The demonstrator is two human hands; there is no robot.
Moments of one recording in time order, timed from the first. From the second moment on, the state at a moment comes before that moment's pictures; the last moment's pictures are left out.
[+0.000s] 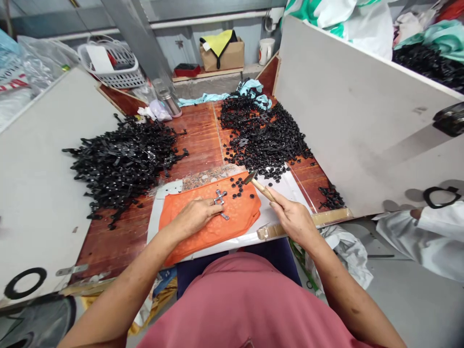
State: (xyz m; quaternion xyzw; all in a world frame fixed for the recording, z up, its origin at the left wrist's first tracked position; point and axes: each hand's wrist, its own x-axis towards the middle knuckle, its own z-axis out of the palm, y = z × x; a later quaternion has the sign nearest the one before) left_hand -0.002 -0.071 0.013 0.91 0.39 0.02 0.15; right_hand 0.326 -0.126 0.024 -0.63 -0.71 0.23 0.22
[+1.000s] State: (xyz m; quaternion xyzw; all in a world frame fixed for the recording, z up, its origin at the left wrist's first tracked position) left_hand 0.052 -0.073 0.008 0.82 0.57 0.02 0.02; right_hand 0.325 -0.151 0.023 -0.64 -0.72 0.20 0.19
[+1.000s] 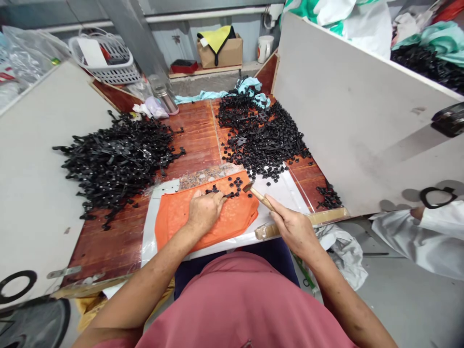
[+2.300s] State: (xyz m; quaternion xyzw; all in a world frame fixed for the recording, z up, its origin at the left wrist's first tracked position) left_hand 0.016 -0.053 0.028 0.85 0.50 0.15 0.09; right_hand 0.340 -0.151 0.017 -0.61 -0.68 0.28 0.27
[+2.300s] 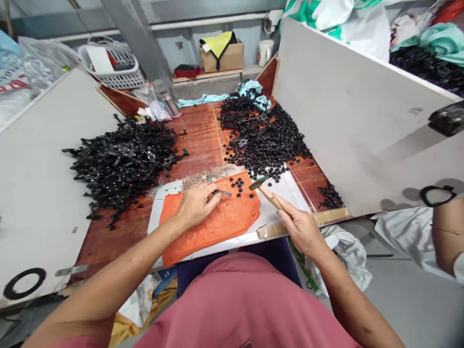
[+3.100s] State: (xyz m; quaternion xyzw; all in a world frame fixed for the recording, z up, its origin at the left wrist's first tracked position) left_hand 0.061 -0.057 0.006 0.76 0.61 0.15 0.18; right_hand 0.352 -0.165 -0.024 -0.67 -0.64 0.30 0.21
